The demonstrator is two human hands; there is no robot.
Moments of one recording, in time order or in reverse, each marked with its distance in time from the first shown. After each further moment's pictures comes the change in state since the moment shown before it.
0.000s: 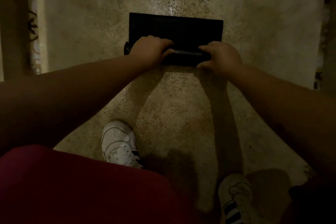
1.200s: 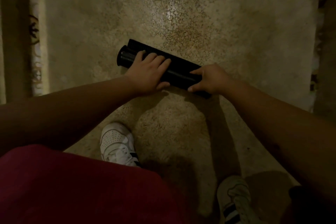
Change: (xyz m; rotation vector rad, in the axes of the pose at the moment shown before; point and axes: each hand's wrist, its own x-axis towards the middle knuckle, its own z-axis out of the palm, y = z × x) left_hand -0.051 0.013 0.025 0.374 -0.031 0.137; right_hand -0.026 -0.017 0.021 0.232 -0.289 0.111
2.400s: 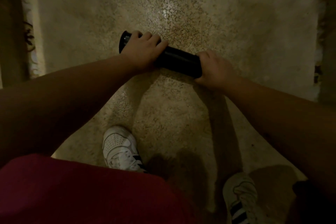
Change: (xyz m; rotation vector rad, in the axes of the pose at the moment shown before) left_hand 0.048 -0.042 -0.017 0.089 -0.021 0.048; right_hand 0.013 0.014 0.003 -0.266 0.367 -0.105
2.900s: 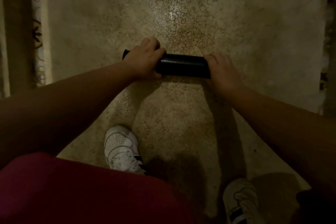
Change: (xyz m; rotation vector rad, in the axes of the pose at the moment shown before) left_hand -0.018 0.003 0.012 -0.279 -0.009 -0.095; right_hand -0.020 0.010 0.013 0.056 0.183 -0.094
